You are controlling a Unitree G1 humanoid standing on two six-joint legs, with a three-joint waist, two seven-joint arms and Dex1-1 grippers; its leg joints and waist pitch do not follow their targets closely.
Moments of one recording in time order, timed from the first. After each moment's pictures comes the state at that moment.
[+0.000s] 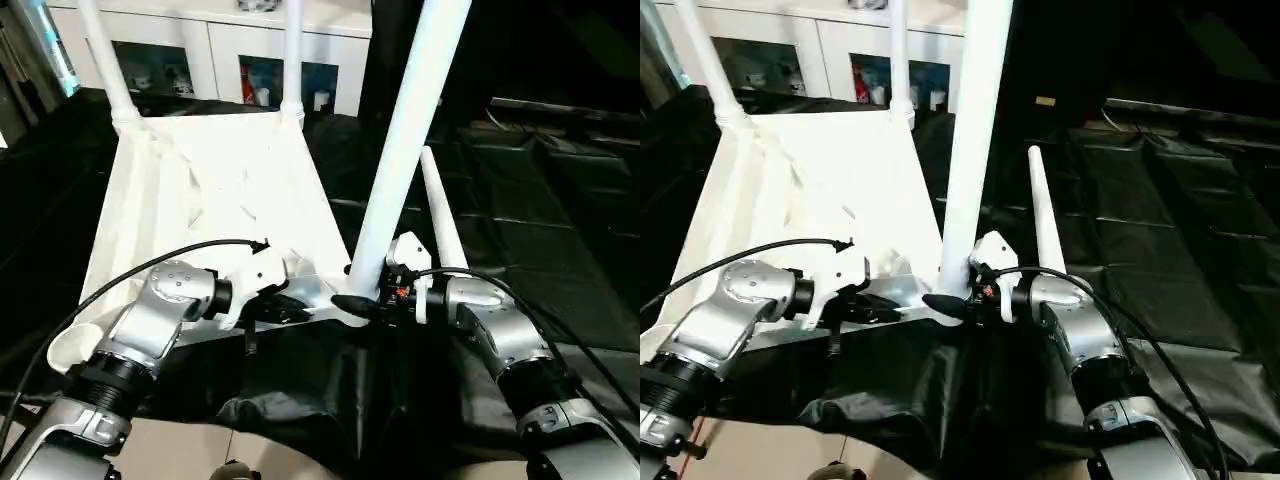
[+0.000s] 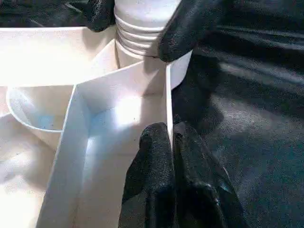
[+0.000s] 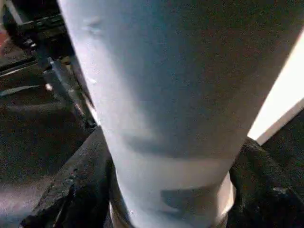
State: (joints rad) left arm -0.49 0.42 -0.29 0.37 0.01 0.20 -1.15; right arm -0.52 -0.21 0.14 0.63 0.11 0.07 1.01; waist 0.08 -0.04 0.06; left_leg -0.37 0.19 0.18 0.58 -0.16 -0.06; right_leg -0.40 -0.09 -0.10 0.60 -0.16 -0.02
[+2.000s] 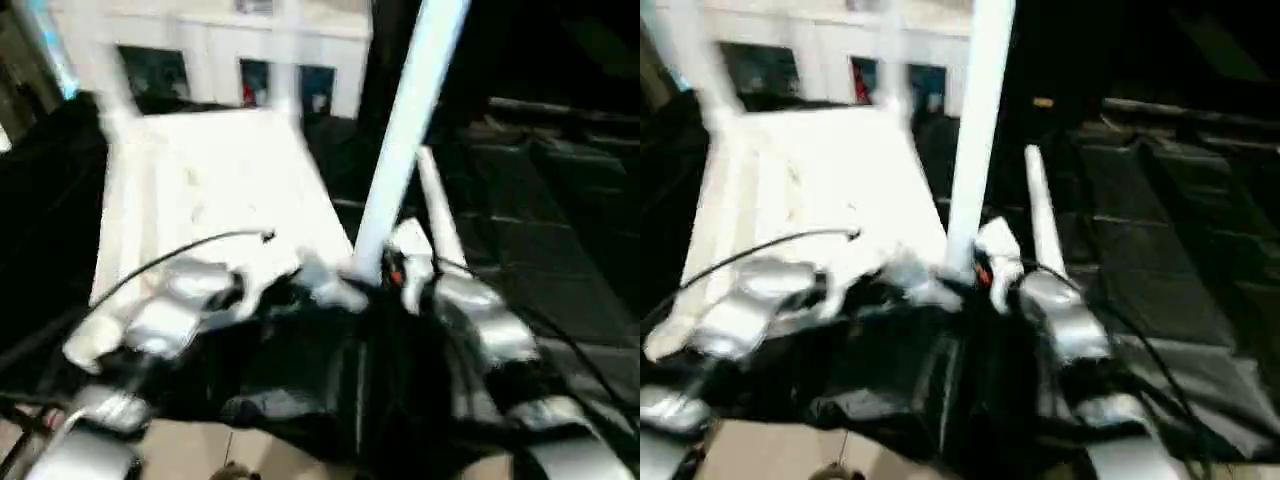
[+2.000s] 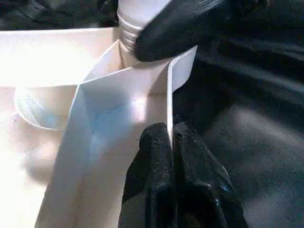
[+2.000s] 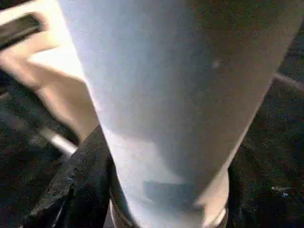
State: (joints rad) left arm -0.55 0.33 -0.27 0.46 0.06 0.22 -0.99; right arm -0.55 -0.13 0.07 0.68 0.08 0.10 0.71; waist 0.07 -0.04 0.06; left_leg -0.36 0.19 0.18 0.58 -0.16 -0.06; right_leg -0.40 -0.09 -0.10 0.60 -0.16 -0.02
